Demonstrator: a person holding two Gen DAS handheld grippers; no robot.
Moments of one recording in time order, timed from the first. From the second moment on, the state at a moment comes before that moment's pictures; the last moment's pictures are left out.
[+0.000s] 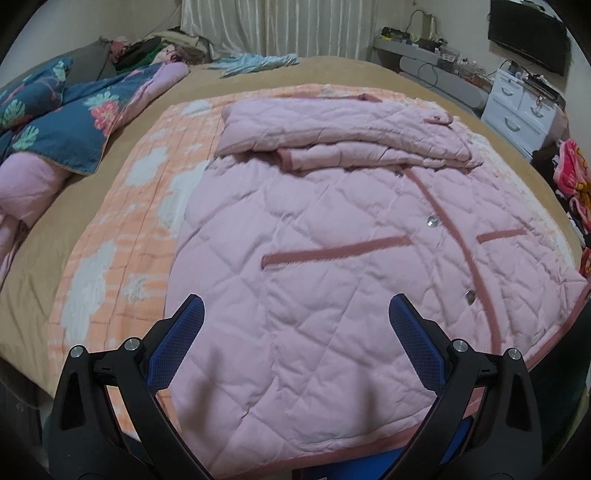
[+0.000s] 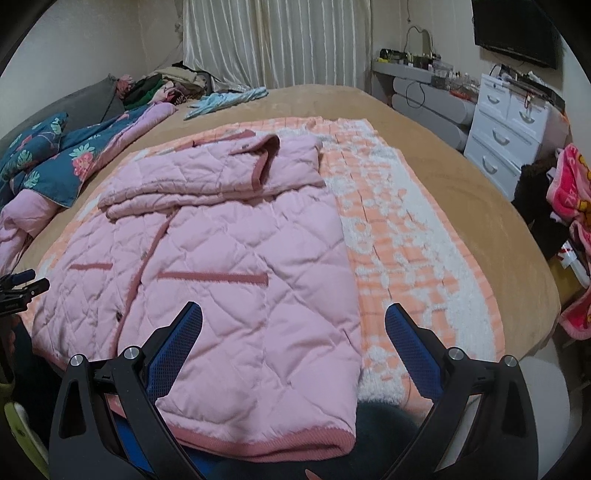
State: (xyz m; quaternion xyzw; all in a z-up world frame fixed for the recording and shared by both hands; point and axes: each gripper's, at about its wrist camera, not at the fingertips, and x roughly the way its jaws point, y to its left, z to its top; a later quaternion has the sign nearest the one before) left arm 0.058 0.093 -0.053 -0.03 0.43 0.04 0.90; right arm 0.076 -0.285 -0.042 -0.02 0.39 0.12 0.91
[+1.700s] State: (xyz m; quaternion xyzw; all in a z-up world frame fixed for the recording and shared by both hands) left arm 0.018 0.131 -0.127 -0.12 0.54 0.01 0.83; right arm 0.077 -0.310 -0.033 0.10 0.34 0.24 0.90
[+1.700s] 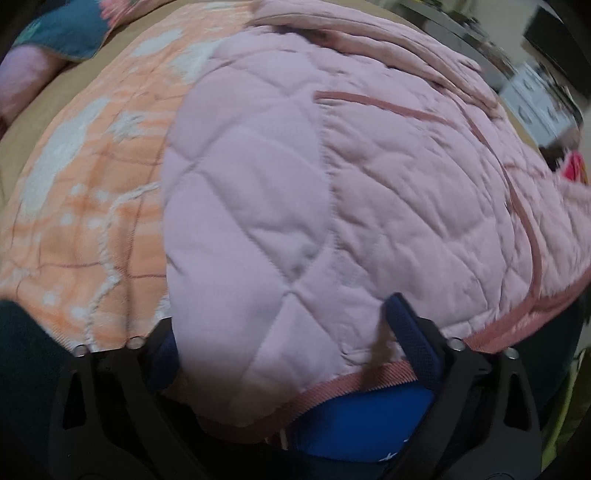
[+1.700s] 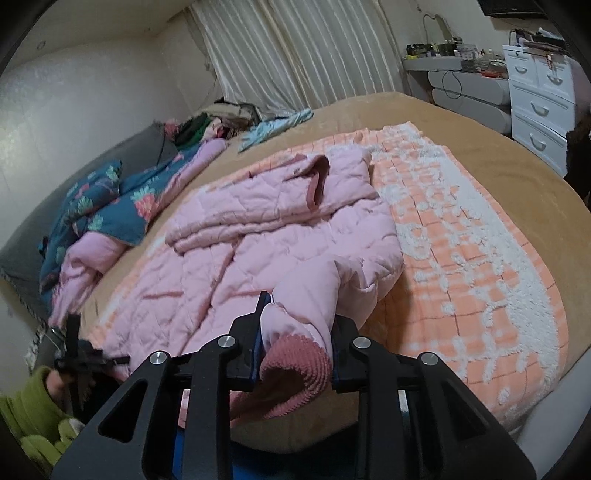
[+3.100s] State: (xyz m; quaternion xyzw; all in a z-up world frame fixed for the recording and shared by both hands) left arm 0.103 0.120 0.033 -0.08 0.35 -0.04 0.93; right arm 0.121 -0.312 0.024 0.16 0.27 0.19 0.93
